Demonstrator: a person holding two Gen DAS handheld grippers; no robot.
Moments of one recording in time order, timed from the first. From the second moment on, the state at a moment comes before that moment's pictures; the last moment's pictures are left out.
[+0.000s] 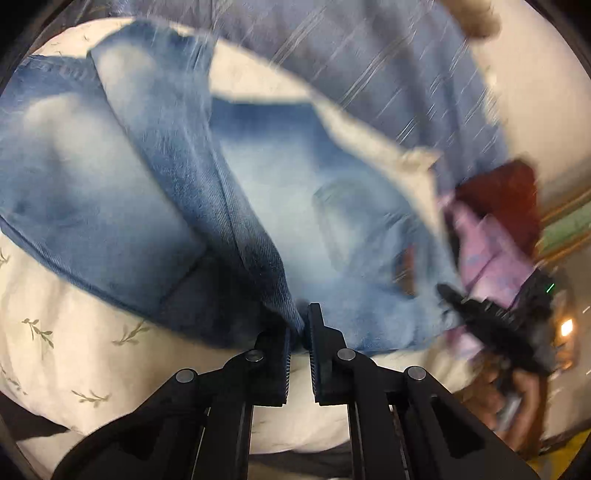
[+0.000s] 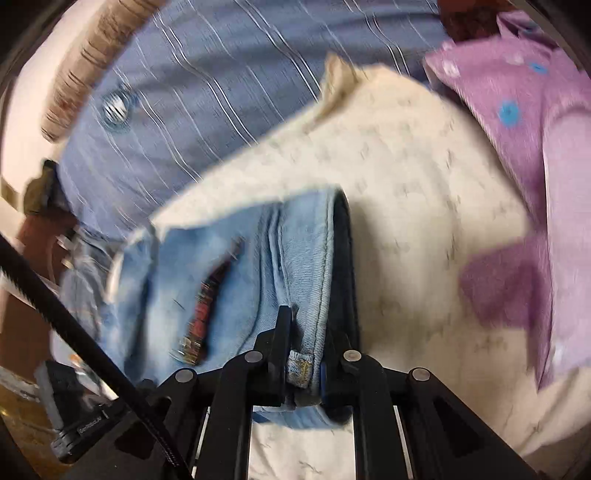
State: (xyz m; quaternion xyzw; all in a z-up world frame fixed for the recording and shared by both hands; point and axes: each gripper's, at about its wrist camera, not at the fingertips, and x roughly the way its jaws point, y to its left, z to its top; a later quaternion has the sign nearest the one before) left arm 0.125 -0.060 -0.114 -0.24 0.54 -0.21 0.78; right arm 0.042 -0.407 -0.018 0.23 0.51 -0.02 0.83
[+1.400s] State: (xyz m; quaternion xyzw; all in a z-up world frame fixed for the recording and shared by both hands) left arm 0.263 0.131 -0.037 -0.29 0.47 -0.11 0.82; right arm 0.204 -0.111 -0.031 0.13 0.48 0.24 0.84
